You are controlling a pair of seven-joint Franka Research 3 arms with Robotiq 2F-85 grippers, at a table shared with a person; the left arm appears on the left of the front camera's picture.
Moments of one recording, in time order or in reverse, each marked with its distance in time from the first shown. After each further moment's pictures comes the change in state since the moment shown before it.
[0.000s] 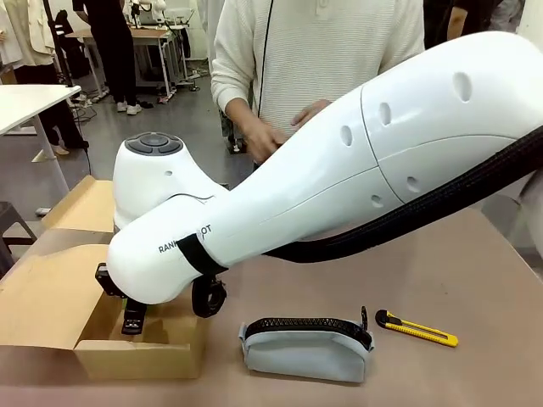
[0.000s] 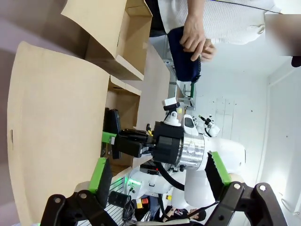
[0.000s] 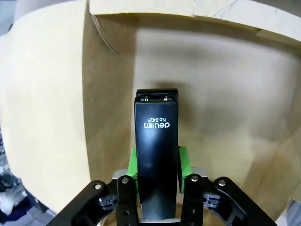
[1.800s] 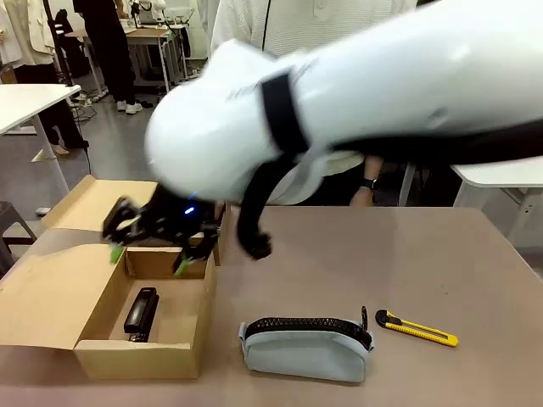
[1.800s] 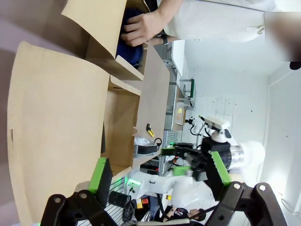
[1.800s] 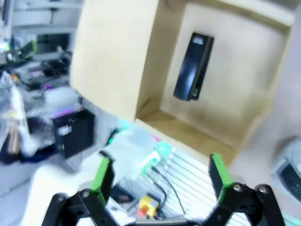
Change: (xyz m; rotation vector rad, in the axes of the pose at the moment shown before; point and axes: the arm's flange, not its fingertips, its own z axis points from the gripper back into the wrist) left arm 0.000 0.000 0.000 0.000 -0.001 0.000; right arm -0.015 -0.061 0.151 0.302 0.114 0.157
